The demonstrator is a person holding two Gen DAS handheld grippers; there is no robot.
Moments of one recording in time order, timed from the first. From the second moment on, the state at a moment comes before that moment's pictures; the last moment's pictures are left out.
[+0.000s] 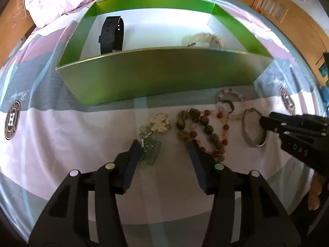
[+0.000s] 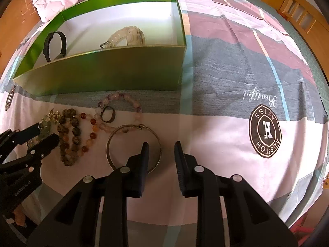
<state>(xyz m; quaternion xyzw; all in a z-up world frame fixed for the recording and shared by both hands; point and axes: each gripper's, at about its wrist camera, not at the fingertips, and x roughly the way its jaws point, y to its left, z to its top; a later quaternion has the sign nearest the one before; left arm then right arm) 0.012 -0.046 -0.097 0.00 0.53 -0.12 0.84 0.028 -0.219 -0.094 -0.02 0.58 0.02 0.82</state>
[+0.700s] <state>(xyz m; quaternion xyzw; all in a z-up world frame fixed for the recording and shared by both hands) 0.001 -0.061 -0.100 0.07 0.54 -0.11 0.83 0.045 -0.186 -0.090 -0.02 0.54 0.06 0.84</state>
